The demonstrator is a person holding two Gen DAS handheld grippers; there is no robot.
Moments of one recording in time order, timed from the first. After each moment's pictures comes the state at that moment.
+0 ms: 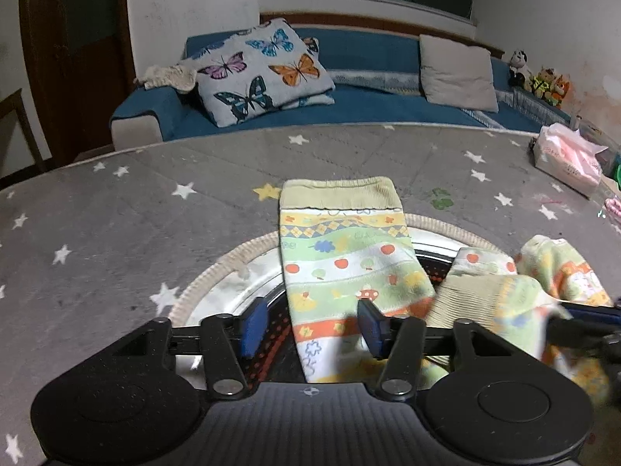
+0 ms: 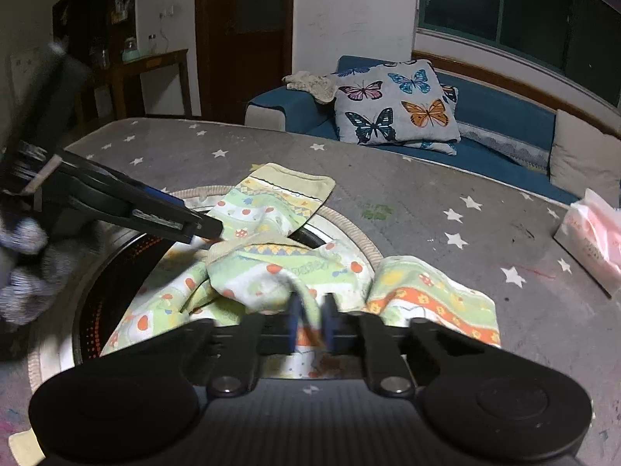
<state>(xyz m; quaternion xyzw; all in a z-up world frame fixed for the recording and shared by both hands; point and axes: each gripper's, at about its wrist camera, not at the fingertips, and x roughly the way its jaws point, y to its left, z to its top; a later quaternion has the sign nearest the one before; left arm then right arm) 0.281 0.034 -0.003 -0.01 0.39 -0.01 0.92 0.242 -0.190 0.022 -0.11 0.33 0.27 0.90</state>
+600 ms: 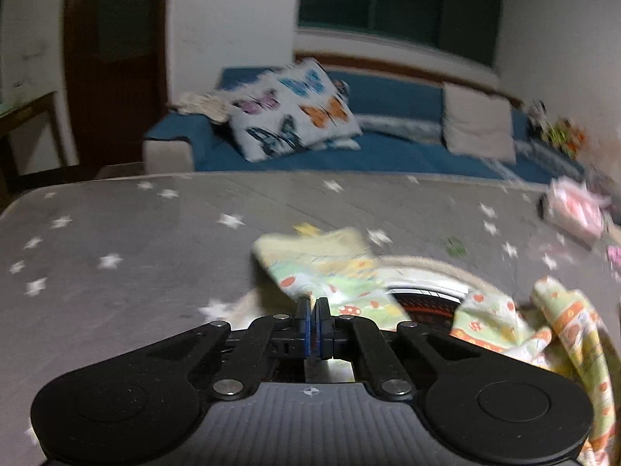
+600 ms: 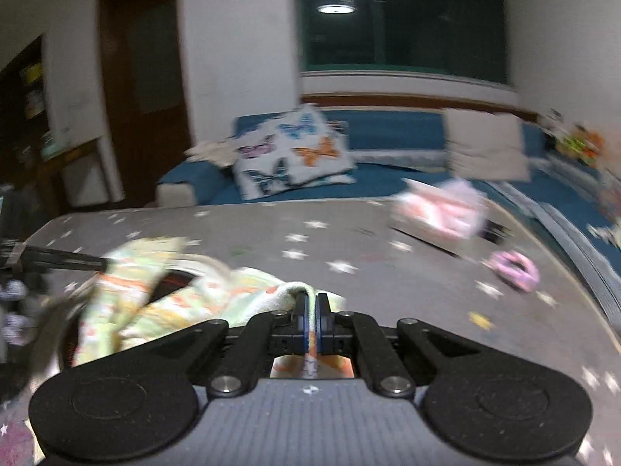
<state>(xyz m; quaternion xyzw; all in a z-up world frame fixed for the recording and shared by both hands) 0.236 0.061 0.030 -0.05 0.32 0.04 0.95 0.178 -0.352 0.073 0.01 0.27 0.12 0.96</state>
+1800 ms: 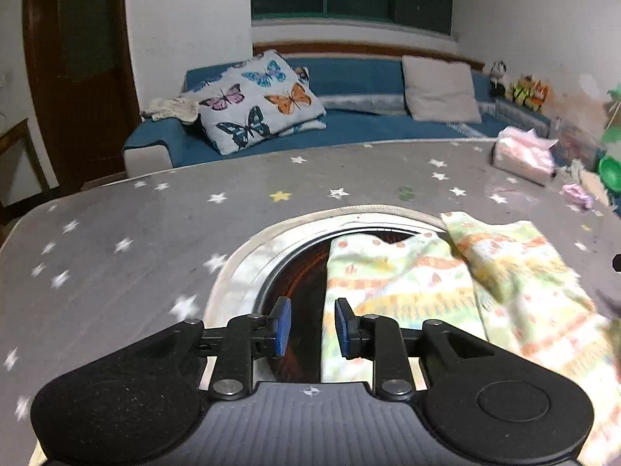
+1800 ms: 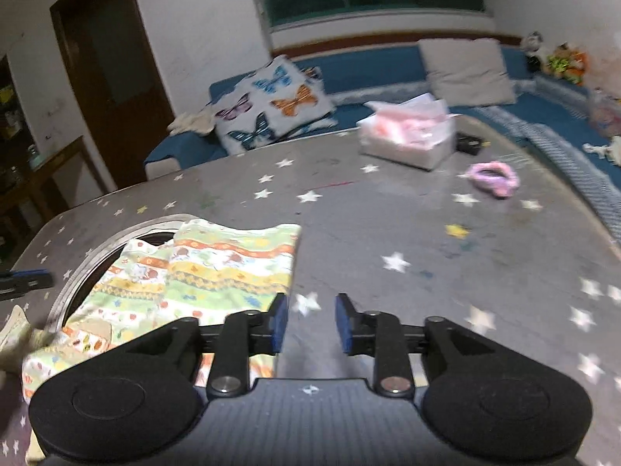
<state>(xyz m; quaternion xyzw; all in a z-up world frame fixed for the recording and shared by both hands) 0.203 0.032 0.040 0.02 0.36 -0.02 0.93 0.207 -0.368 0.038 0.06 0.37 0.13 0.92</state>
